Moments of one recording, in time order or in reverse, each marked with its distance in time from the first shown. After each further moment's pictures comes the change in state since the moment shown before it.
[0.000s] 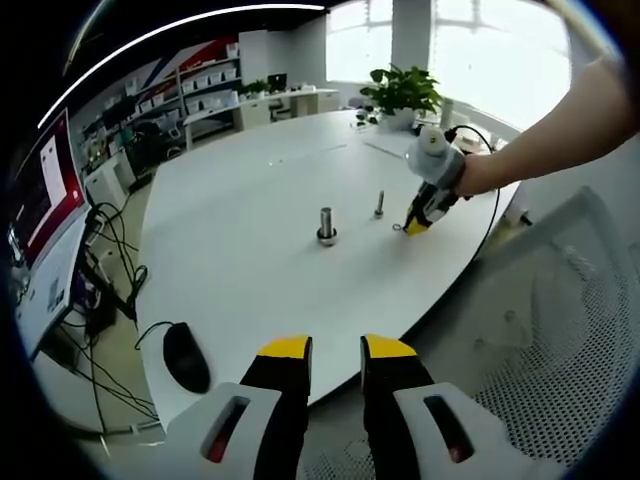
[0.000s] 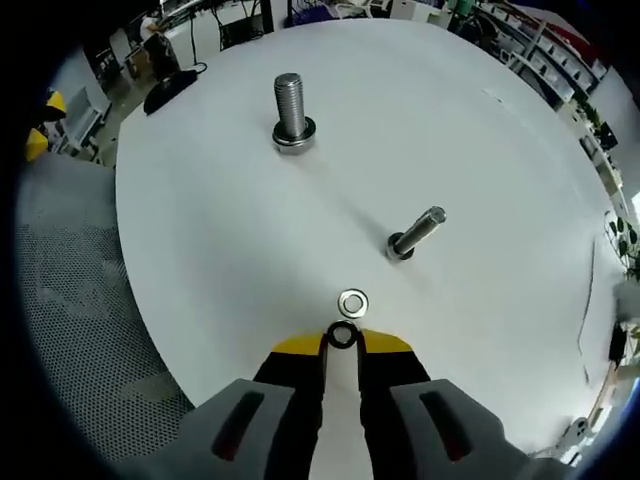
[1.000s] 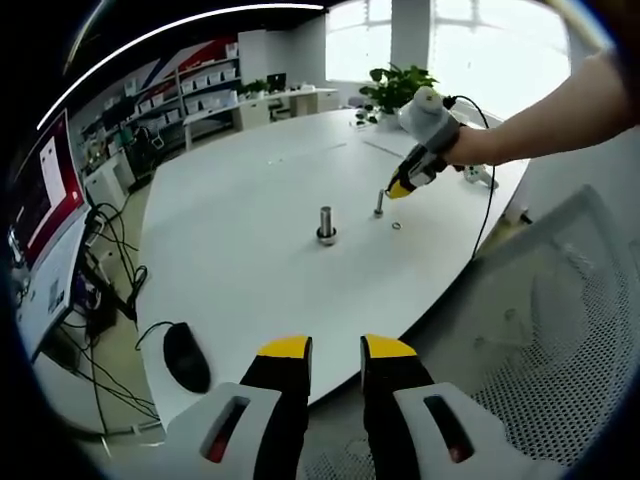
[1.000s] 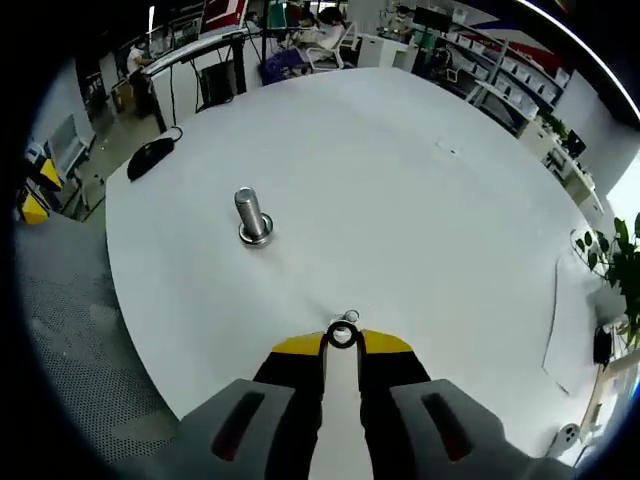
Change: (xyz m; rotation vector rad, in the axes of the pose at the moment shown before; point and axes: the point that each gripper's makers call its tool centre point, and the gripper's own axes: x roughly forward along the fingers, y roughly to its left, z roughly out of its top) left arm 0.000 0.000 -0.001 0.006 0.004 0.000; right arm -0.041 -0.033 0.069 0.021 -0.202 -0.102
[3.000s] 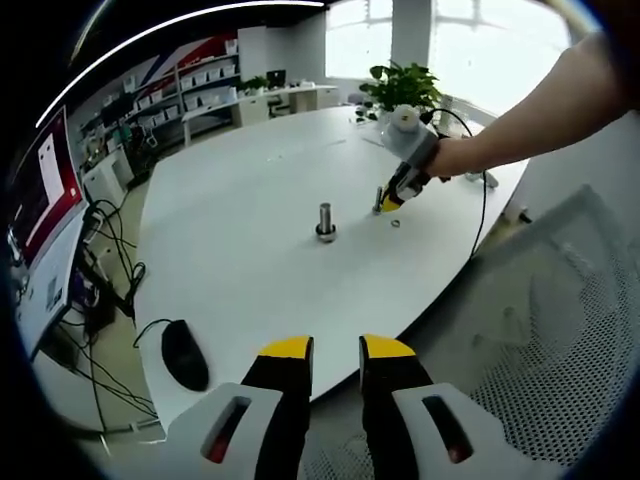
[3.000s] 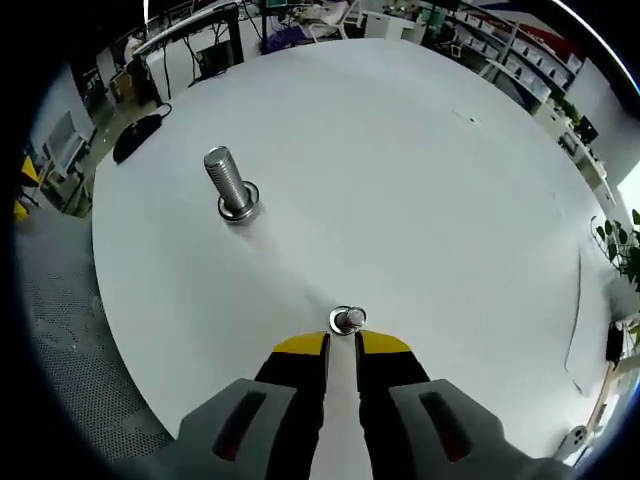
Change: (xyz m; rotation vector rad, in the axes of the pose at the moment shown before) left arm 0.002 0.000 -0.002 -0.007 0.016 -0.008; right arm 0.045 0.004 -0.022 0.016 0.116 0.051
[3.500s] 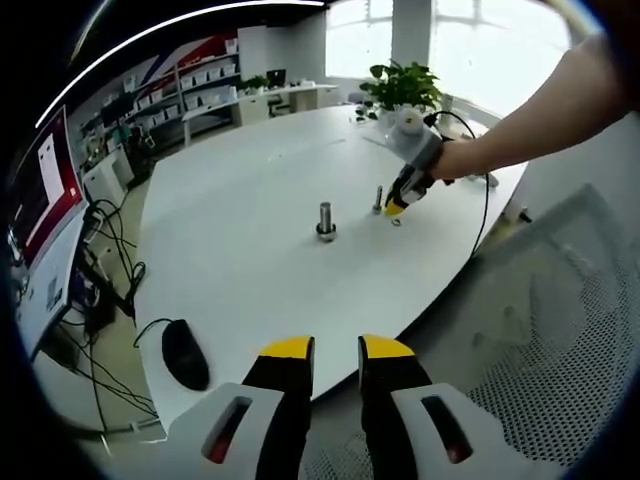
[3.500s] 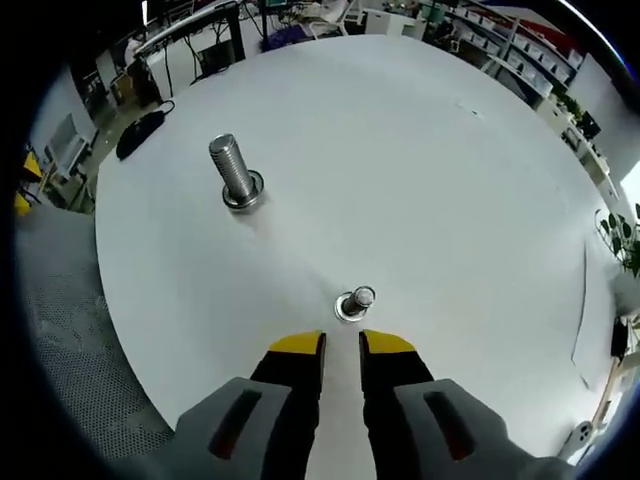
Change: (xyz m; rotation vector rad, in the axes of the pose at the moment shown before) left arm 0.000 0.000 -0.001 0.000 0.003 0.002; right arm -0.001 0.007 -0.015 0.006 0.016 0.027
